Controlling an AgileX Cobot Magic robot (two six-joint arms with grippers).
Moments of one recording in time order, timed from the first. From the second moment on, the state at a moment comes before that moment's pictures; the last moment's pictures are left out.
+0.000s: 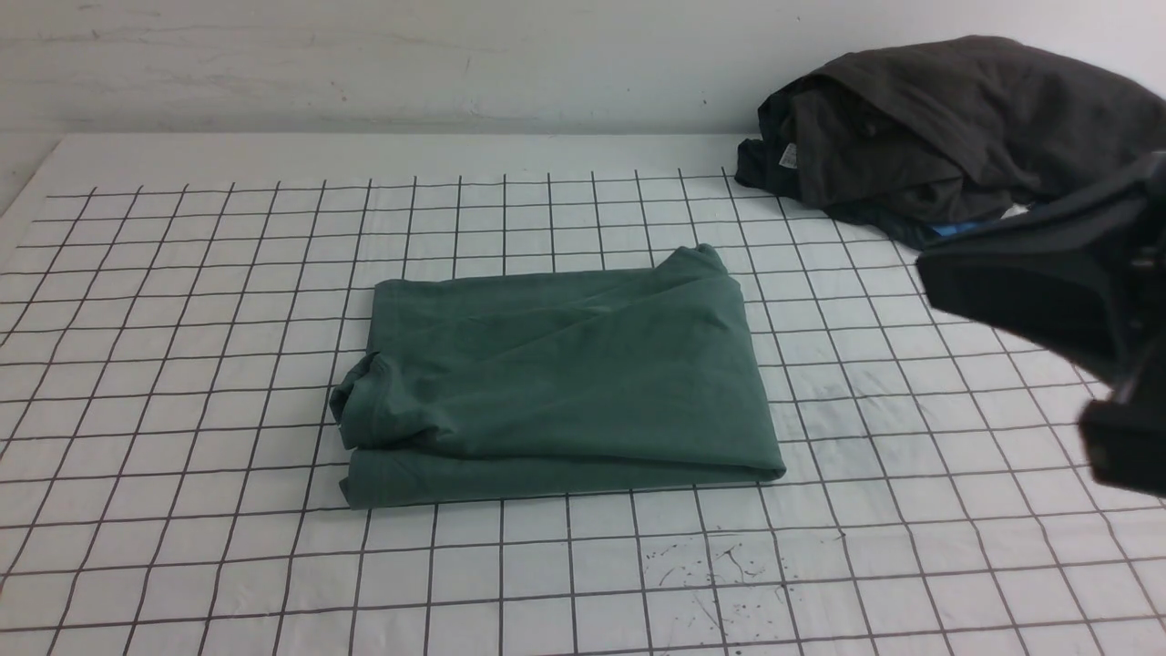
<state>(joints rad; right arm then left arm) 0.66 0.88 -1.06 0.16 0.79 -0.30 -0.14 0.13 -0.62 0.05 1.05 0.03</state>
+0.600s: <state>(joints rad) 0.66 0.63 -0.89 0.13 0.70 -0.31 -0.14 0.13 -0.62 0.05 1.05 0.03</state>
